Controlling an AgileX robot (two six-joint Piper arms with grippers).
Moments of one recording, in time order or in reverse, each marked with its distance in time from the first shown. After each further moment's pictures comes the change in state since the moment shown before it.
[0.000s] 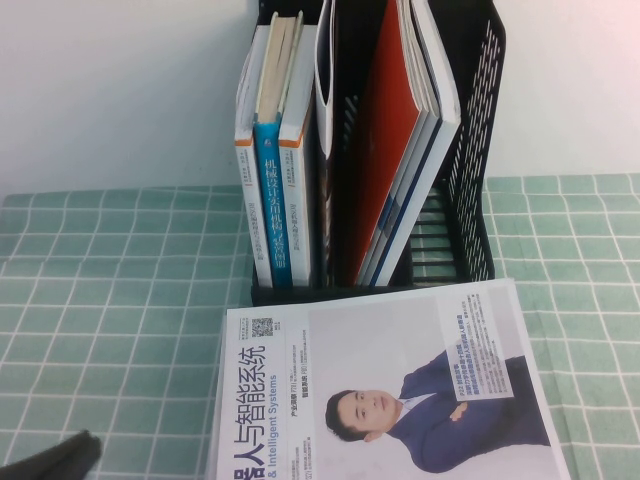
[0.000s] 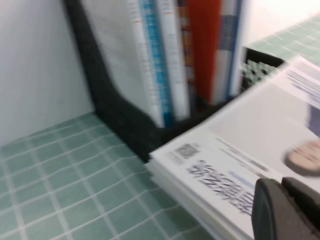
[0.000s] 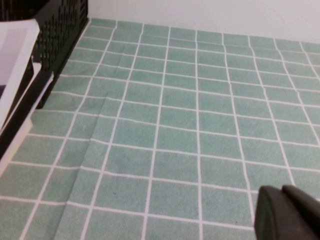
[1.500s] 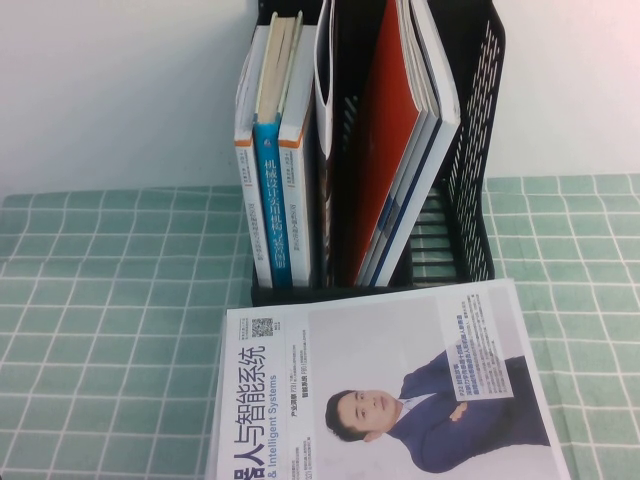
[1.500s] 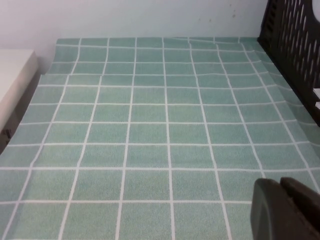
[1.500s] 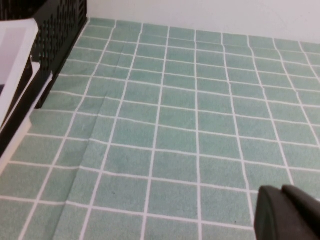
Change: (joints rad) right arm 0.000 0.000 0.000 0.000 0.000 -0.002; left arm 0.620 -0.223 0.163 -0.527 0.141 0.378
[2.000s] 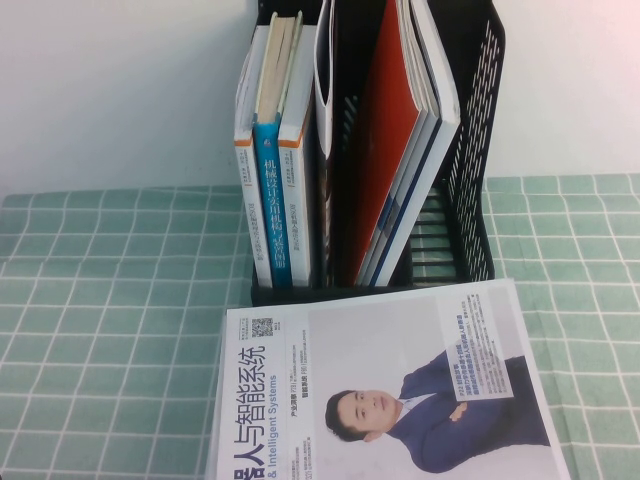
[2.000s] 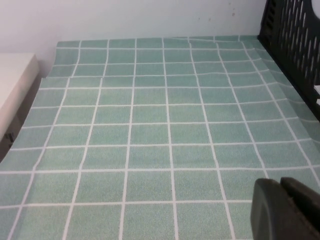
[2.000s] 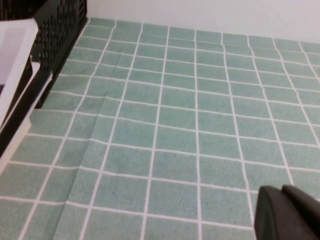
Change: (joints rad) right arm 0.000 0.000 0.000 0.000 0.000 0.000; left arm 0.000 0.000 -0.002 0.002 0.001 0.028
